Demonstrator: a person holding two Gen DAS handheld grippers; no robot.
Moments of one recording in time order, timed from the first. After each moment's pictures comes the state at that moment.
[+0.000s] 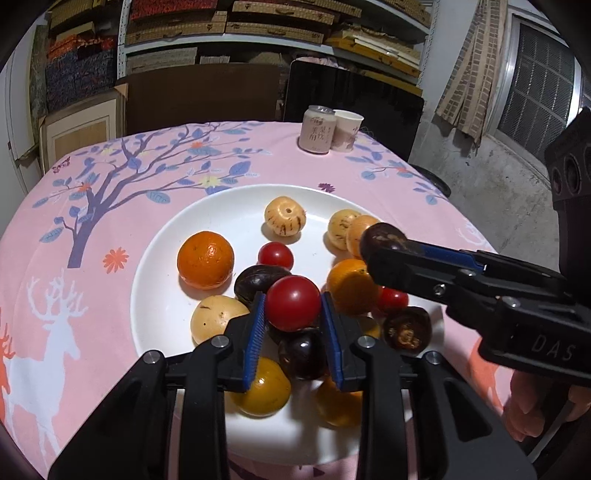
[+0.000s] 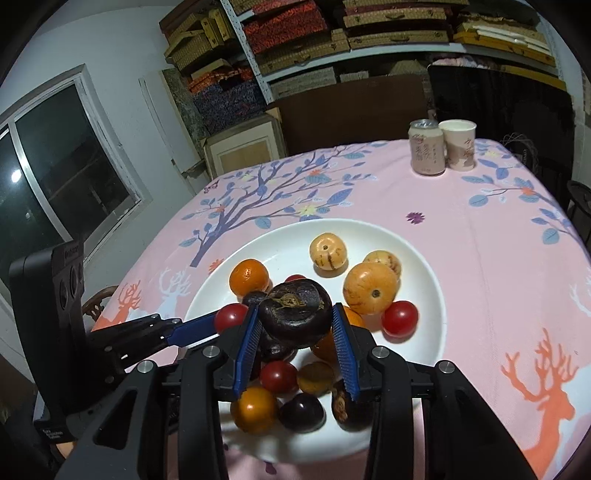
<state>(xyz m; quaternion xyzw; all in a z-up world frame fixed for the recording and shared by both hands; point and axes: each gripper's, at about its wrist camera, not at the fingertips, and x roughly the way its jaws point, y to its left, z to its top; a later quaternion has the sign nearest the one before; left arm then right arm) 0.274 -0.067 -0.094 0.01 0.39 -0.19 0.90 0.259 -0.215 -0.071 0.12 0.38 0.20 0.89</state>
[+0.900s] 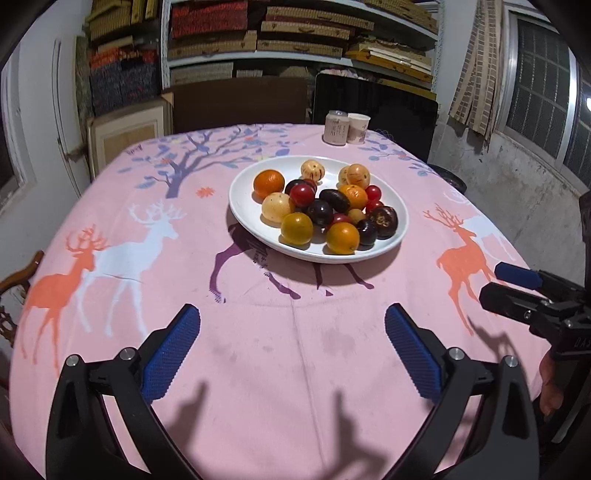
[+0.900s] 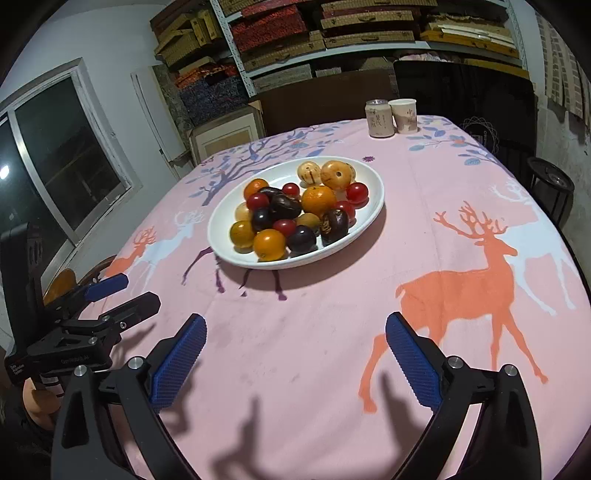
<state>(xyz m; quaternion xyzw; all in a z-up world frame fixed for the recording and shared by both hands) 0.077 -0.009 -0.064 0.03 0.36 -0.12 0.92 0.062 -0.234 -0.065 0.10 0.38 0.14 0.91</state>
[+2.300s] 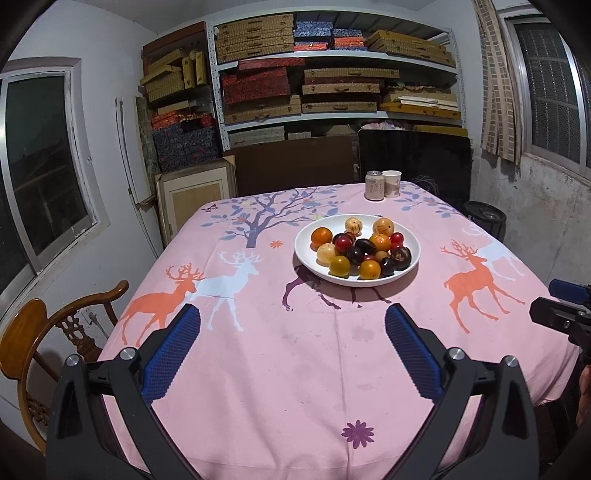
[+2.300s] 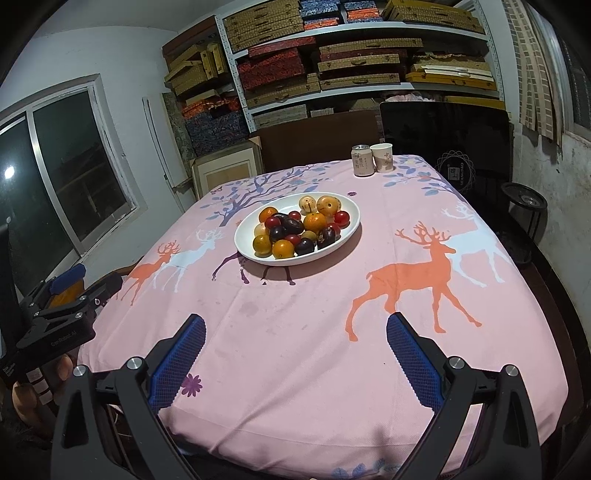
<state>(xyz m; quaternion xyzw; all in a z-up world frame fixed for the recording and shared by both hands) -0.044 0.001 0.007 0.07 0.26 -0.01 0.96 -0.049 -0.251 -0.016 0.10 0.32 0.11 0.94</state>
